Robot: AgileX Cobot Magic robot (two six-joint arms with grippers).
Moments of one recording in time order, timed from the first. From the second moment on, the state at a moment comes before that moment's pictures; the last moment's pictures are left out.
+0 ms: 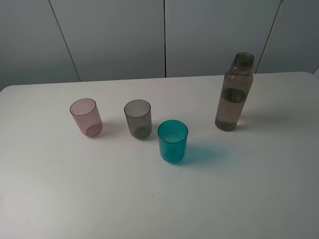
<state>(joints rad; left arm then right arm) -0.13 0.00 -0.51 0.02 1.08 -0.02 -0.03 0.00 -0.52 0.01 1.09 0.02</state>
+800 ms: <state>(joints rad) -0.13 0.00 -0.51 0.02 1.08 -0.02 -0.03 0.70 -0.85 0.02 0.96 0.02</state>
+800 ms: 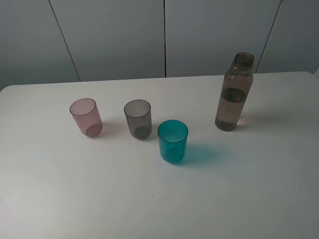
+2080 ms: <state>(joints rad) -0.13 0.00 -0.51 0.02 1.08 -0.02 0.38 1.46 -0.30 0.14 -0.47 0.01</state>
